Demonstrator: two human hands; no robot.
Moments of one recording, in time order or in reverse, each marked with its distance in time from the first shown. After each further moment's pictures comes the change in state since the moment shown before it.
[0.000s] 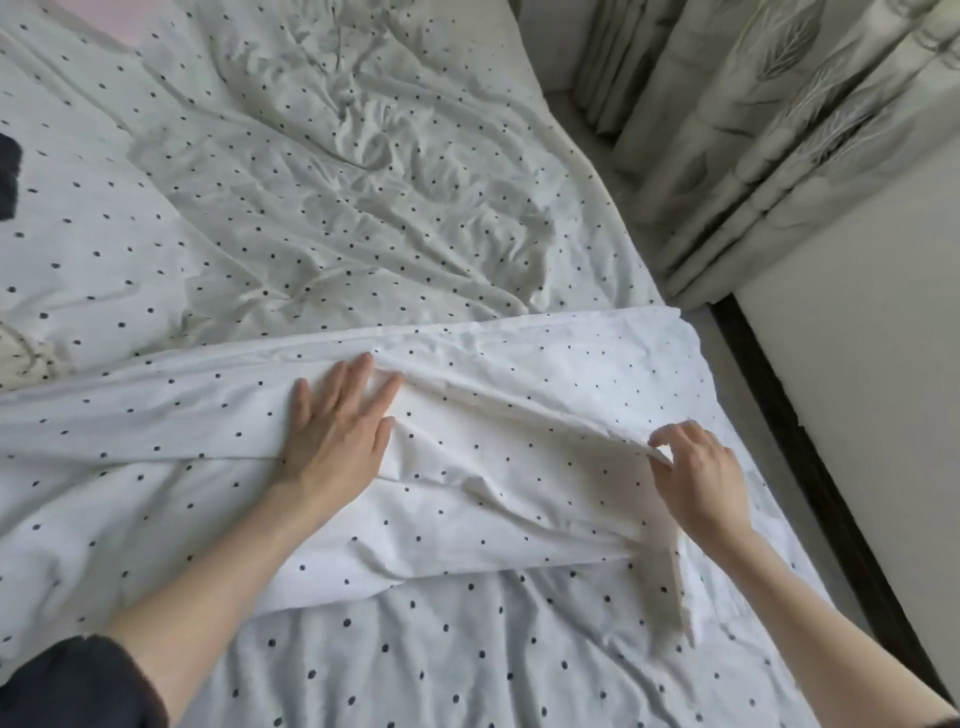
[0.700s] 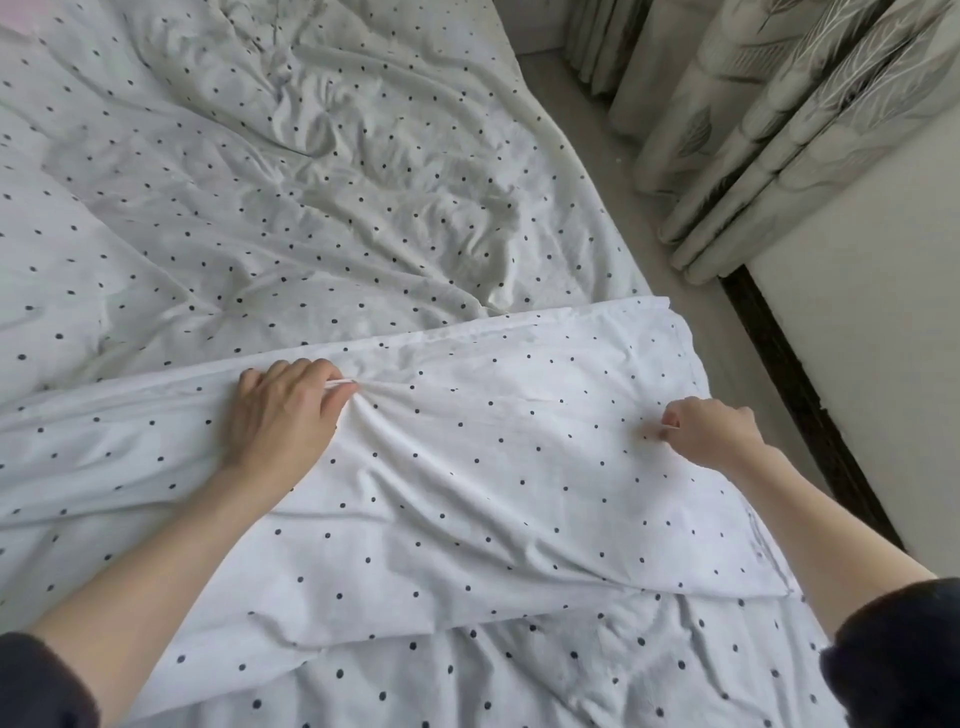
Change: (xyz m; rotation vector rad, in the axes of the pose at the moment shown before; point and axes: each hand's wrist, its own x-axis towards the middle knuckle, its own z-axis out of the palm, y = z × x) left_hand 0.070 0.023 0.001 -0.060 0.254 -0.016; right_hand 0.117 0.079 0.024 -0.248 -0.560 0.120
